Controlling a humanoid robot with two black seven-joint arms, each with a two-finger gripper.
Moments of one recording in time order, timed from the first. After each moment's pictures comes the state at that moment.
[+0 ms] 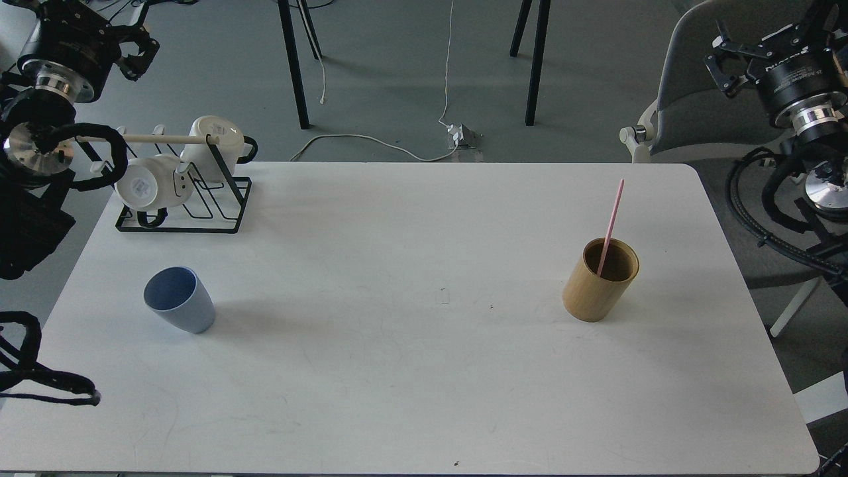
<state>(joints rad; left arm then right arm) -1.05 0.40 -0.70 -0.30 -0.21 -0.49 -0.22 0.89 -0.45 0.90 0.55 0.18 0.49 0.22</state>
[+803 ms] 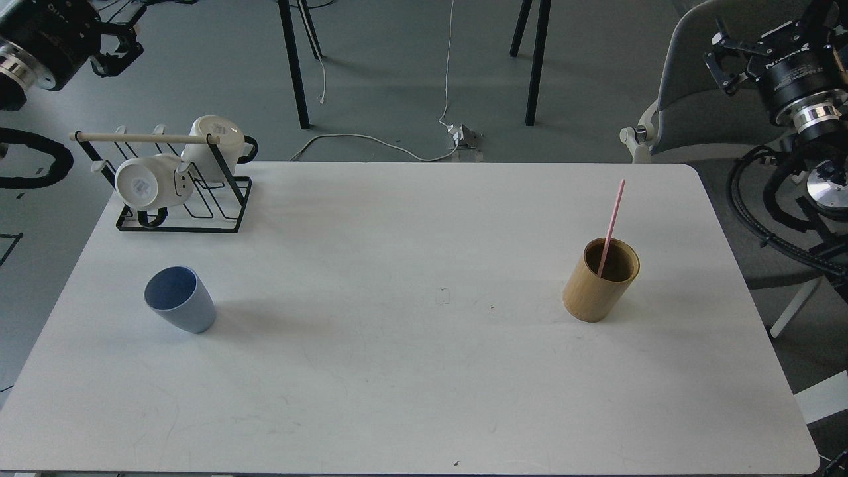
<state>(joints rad) -1.06 0.72 -0.46 -0.68 0.10 -0.49 -0.22 0.88 -0.46 0.90 0.58 0.18 0.49 0.22</state>
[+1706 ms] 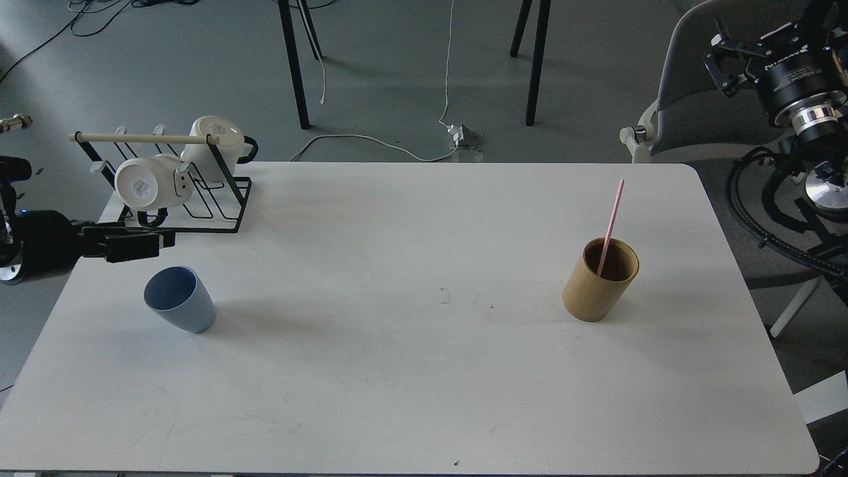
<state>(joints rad) -0.80 1.12 -0.25 -1.27 1.54 -0.30 -0.29 0.88 -0.45 0.90 0.58 0.18 0.49 0.22</state>
